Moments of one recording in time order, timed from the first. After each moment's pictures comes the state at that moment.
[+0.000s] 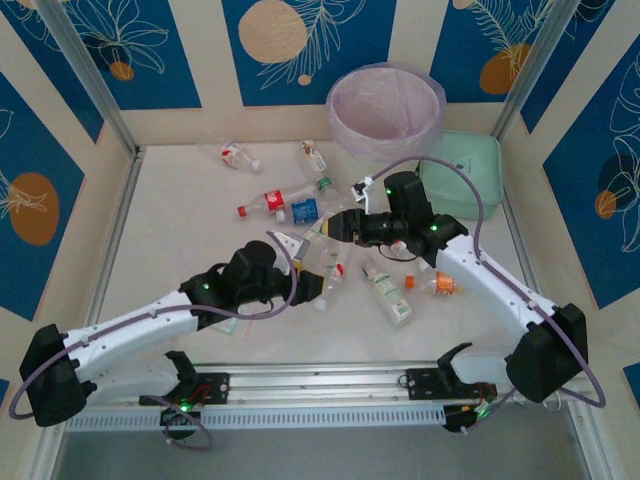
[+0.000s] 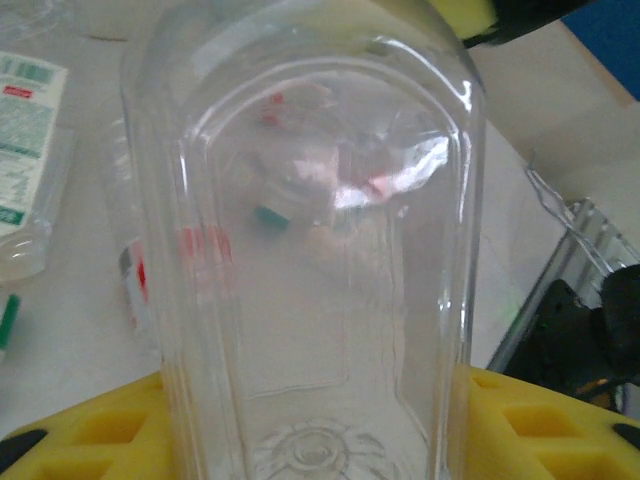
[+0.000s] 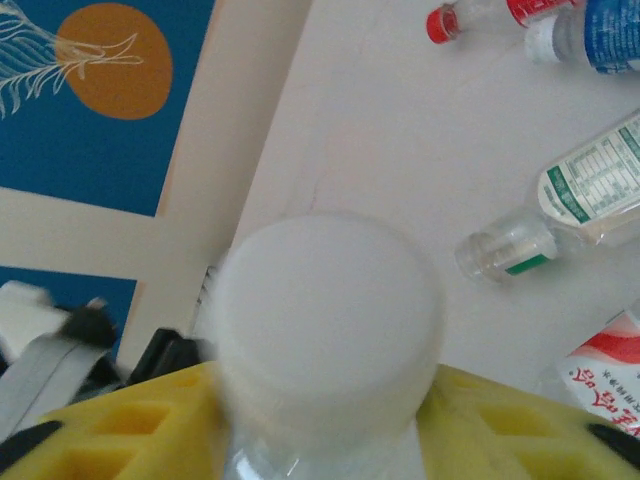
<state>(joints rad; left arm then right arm) -0.95 1.08 0.77 -0.19 0.12 -0.46 0.52 1.28 1.07 -0.41 -0.66 0.65</state>
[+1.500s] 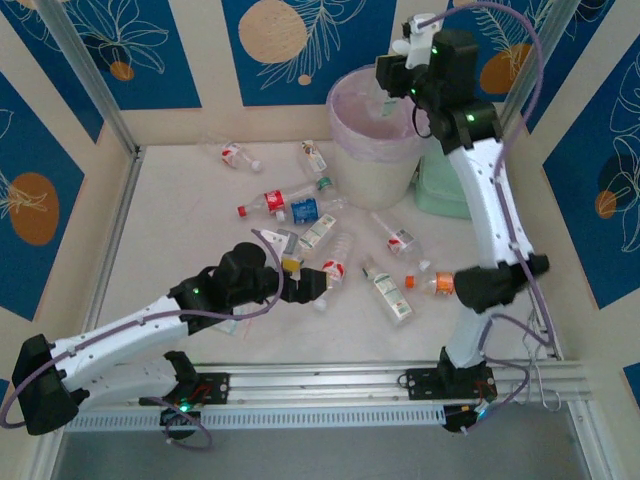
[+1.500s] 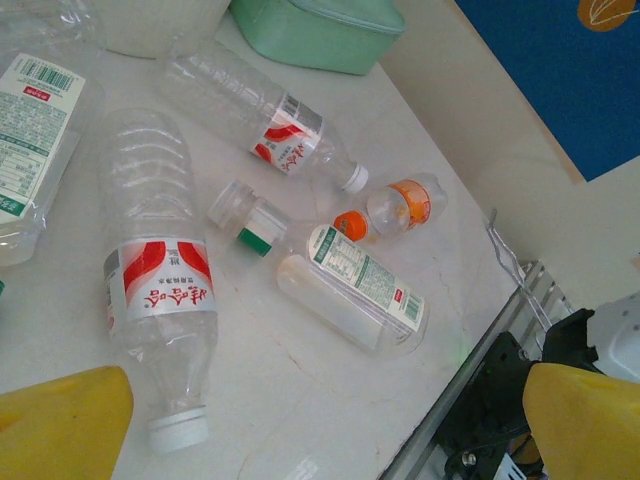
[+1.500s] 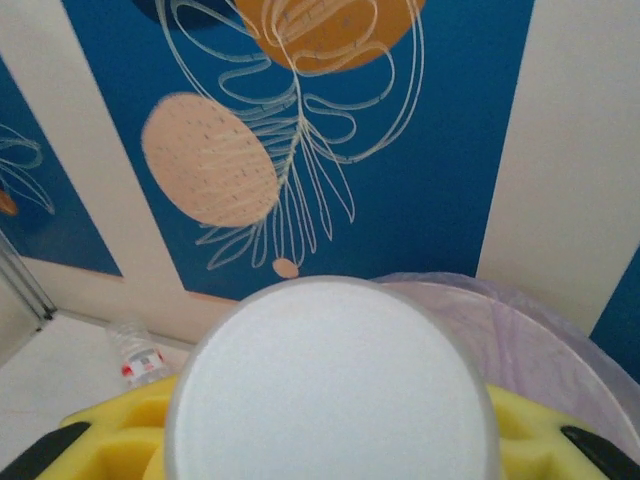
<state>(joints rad) -0.95 1.00 0.74 -0.18 0.08 -0.63 0.27 1.90 2.41 -0.72 -0.06 0.06</state>
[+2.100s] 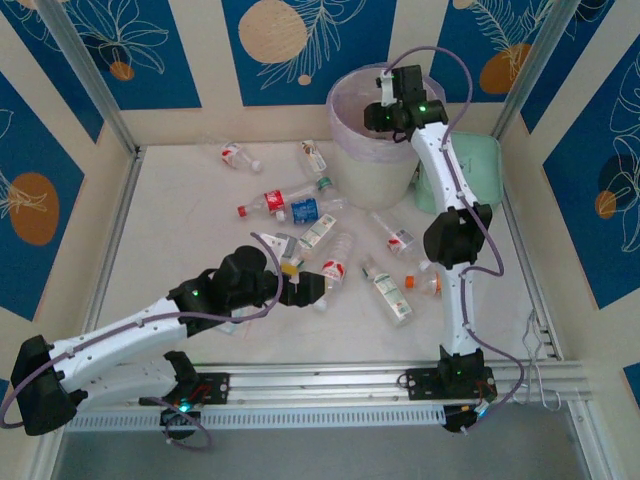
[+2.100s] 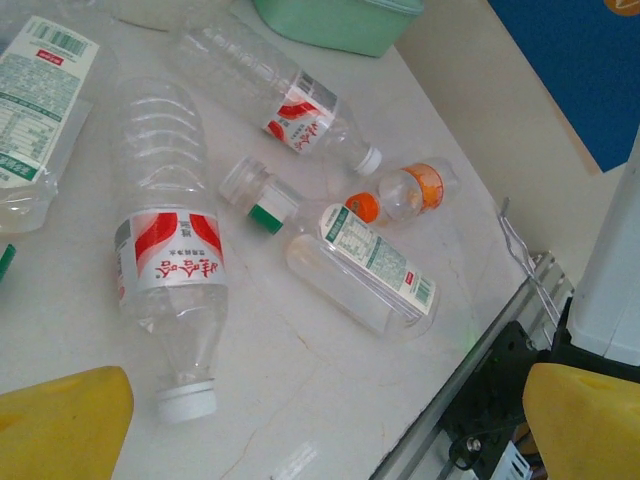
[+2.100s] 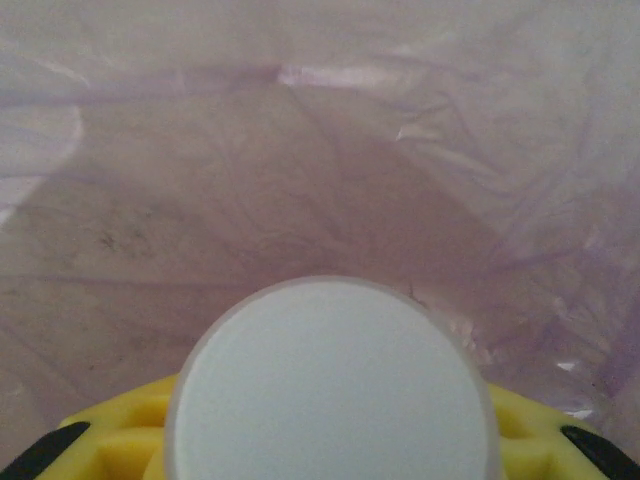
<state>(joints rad) -0.97 0.99 0.73 -0.22 0.06 -0.65 0.21 2.35 2.57 -0.91 -0.09 0.07</state>
